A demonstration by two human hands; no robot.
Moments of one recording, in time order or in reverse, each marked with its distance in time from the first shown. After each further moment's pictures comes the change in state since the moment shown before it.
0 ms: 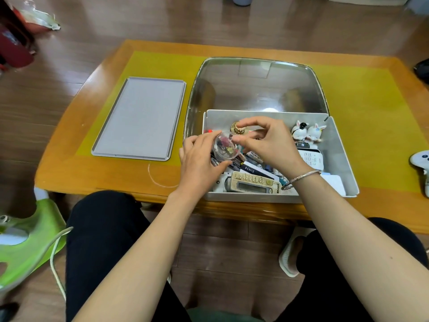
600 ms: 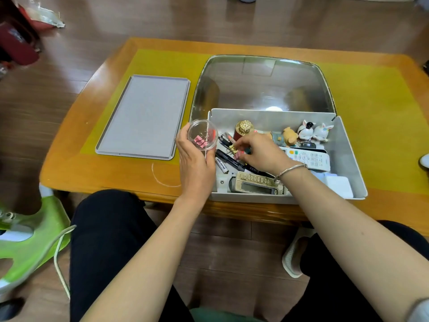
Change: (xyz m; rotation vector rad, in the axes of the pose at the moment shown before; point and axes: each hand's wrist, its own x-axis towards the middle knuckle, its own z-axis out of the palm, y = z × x) left_hand -0.008 0.000 -0.001 -0.376 0.252 -0.162; right_hand 0.029 0.051 0.022 -0.684 -0.305 -0.049
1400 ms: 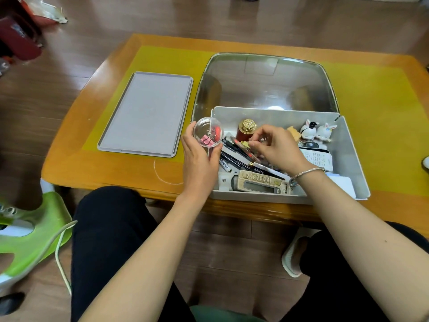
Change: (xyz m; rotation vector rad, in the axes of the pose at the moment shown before) left_hand 0.002 -0.007 0.003 -0.050 -0.027 -0.044; right_hand -0.017 0.009 -0.014 0.361 0.229 0.073
